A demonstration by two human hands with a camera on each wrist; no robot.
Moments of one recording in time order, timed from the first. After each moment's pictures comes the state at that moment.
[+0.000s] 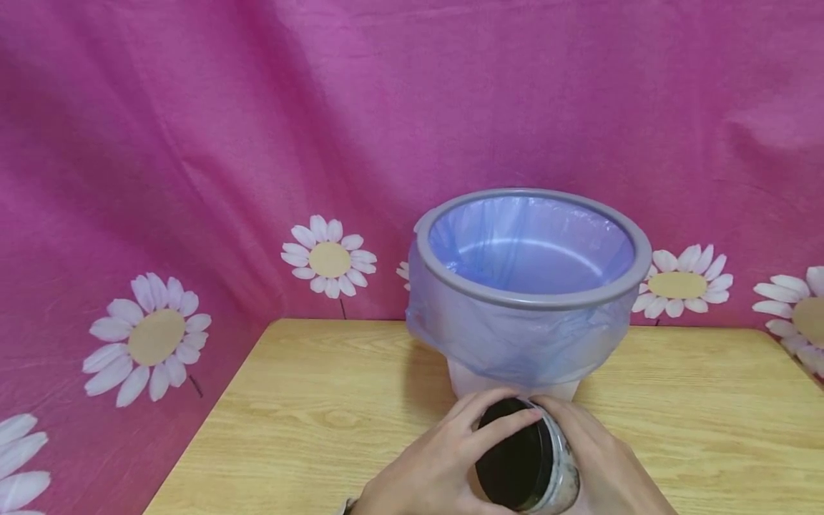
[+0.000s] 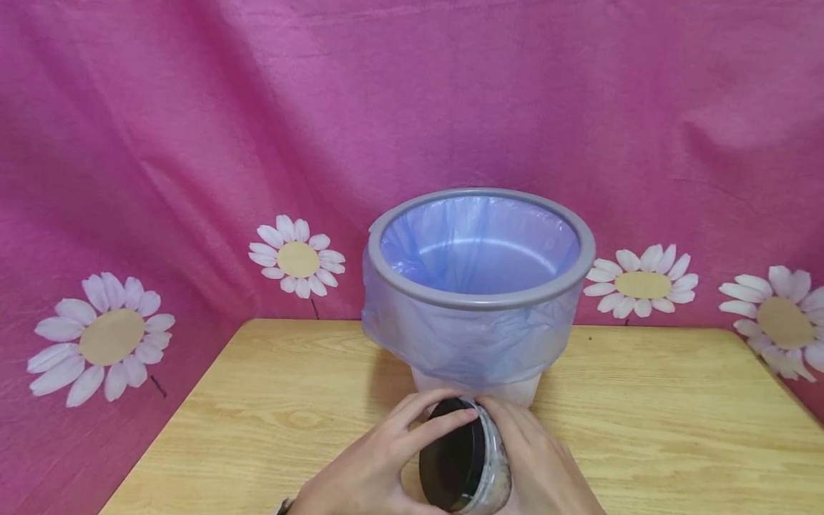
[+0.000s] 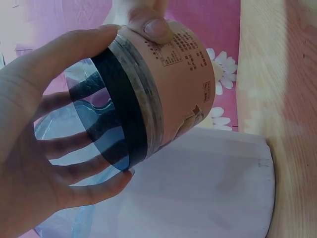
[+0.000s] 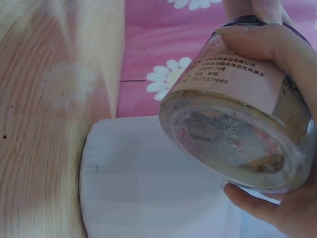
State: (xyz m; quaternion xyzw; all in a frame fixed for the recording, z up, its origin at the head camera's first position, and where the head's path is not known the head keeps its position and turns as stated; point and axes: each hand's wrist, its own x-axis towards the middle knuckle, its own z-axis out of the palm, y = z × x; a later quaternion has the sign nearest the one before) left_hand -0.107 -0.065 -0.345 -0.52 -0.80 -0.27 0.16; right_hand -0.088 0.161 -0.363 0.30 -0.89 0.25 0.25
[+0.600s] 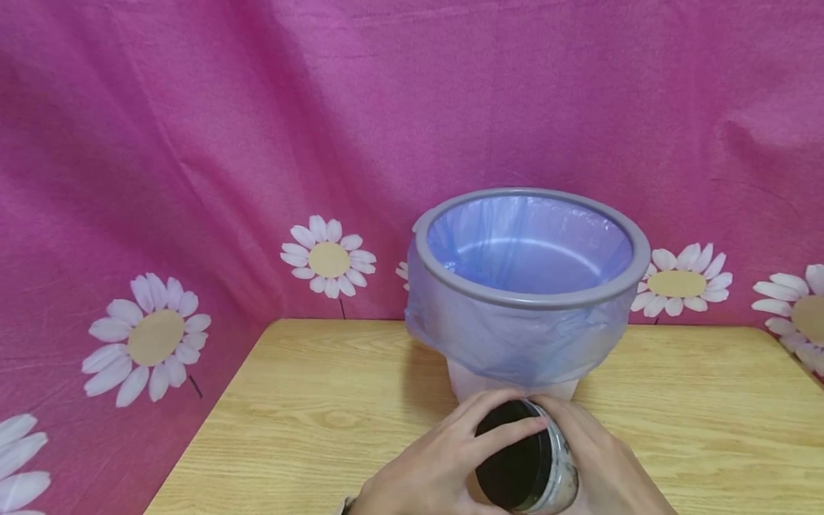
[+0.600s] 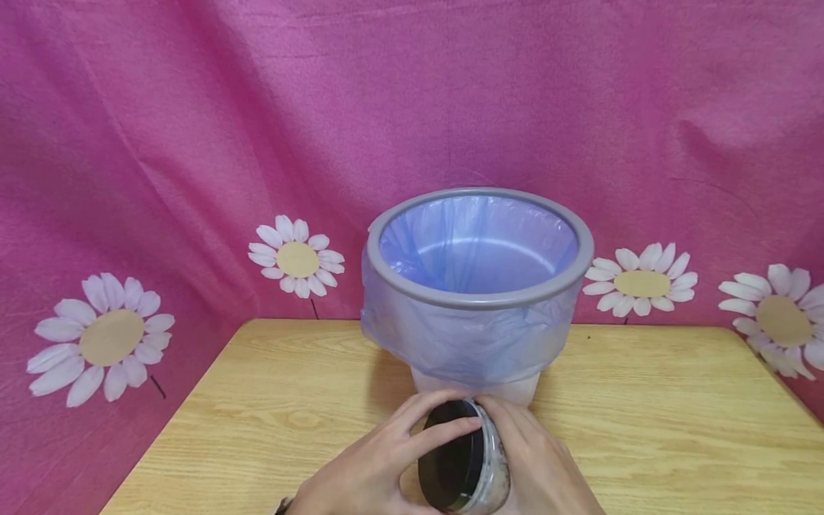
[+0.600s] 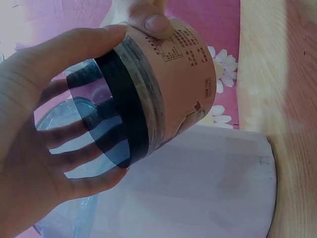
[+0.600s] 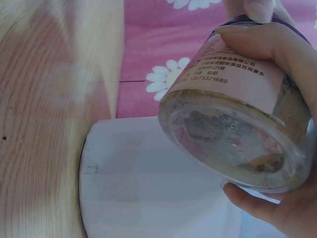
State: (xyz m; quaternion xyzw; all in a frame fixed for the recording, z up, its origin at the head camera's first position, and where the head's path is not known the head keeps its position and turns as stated) left_hand -0.107 -0.065 -0.344 -0.54 -0.79 -0.27 0.12; right_hand -0.088 0.162 -0.364 0.30 -0.88 0.26 0.26
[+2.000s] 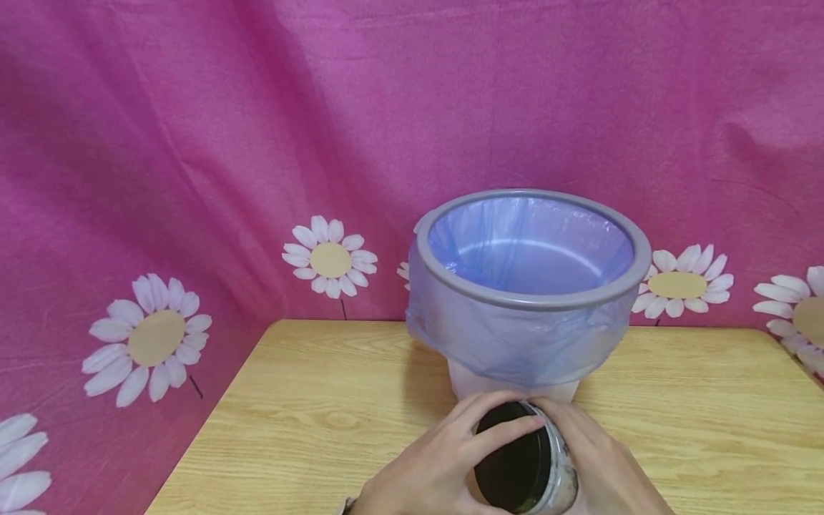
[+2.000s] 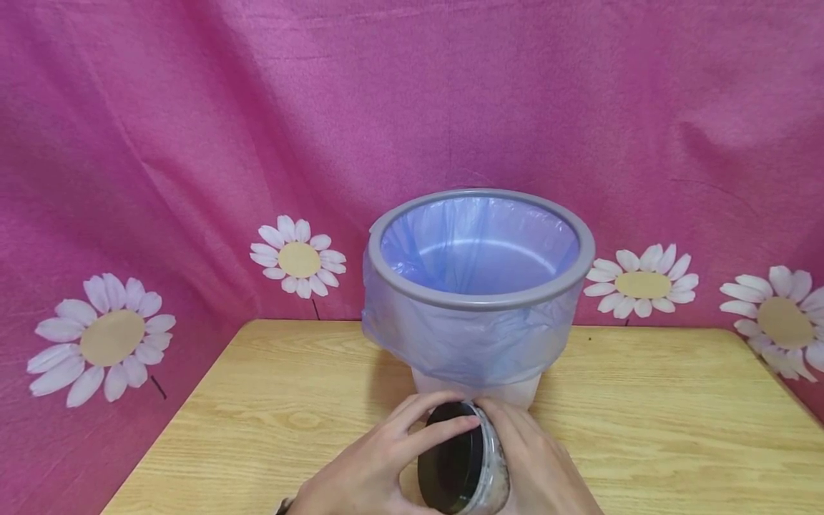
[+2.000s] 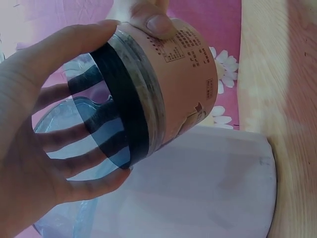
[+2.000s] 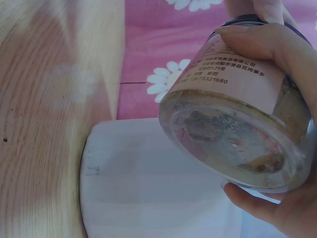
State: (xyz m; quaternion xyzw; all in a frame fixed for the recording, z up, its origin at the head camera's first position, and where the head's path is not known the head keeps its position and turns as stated) left_hand -0.106 -0.066 -0.343 -0.53 -0.79 -0.28 0.13; right_hand -0.088 0.161 -0.364 0.30 -0.89 0.25 0.25
